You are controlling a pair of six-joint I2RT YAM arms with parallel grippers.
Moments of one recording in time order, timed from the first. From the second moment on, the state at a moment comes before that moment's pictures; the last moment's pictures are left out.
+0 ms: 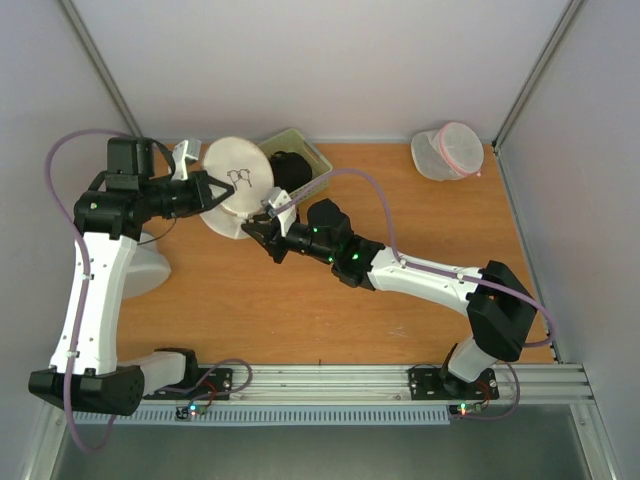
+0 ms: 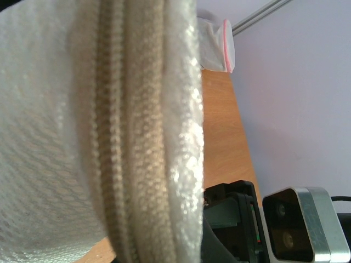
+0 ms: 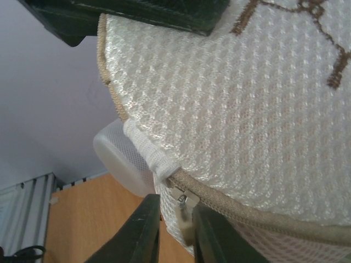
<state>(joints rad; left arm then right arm) -0.05 1.20 1.54 -1.05 0.70 -0.39 0.96 1.61 1.13 0.37 -0.22 0.14</state>
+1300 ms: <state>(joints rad) -0.08 1.22 1.10 -0.92 0.85 -0.02 0.87 1.49 1.03 -0.16 -0.18 -0.06</state>
